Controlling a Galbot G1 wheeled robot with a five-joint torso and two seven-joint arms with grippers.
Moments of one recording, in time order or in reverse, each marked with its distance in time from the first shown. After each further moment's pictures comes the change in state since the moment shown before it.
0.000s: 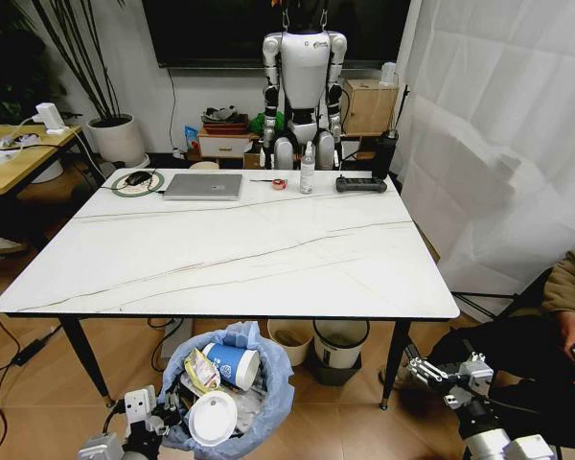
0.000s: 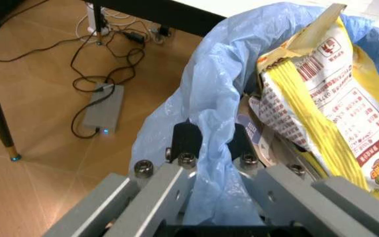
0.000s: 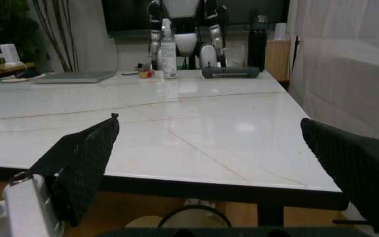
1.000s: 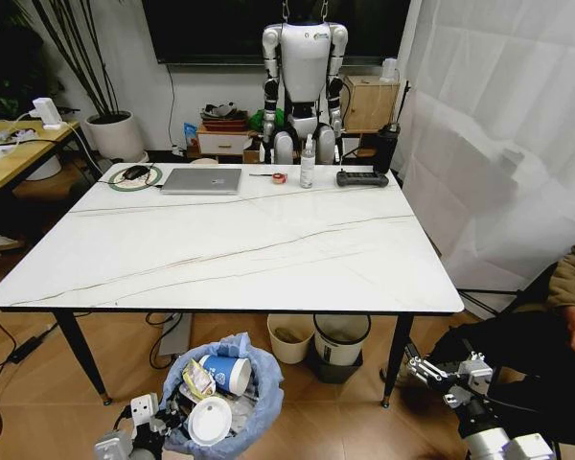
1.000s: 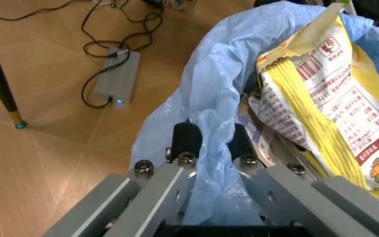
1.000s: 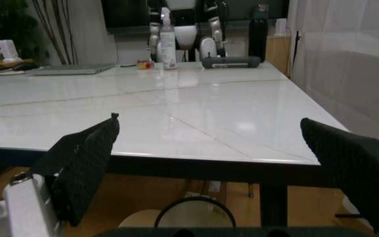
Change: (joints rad) left arm -0.169 -0.020 0.012 0.287 -0.033 -0.001 0.055; right arm 0.002 -0.002 -0.003 0.001 0.003 -0.003 0.003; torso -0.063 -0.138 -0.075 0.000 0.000
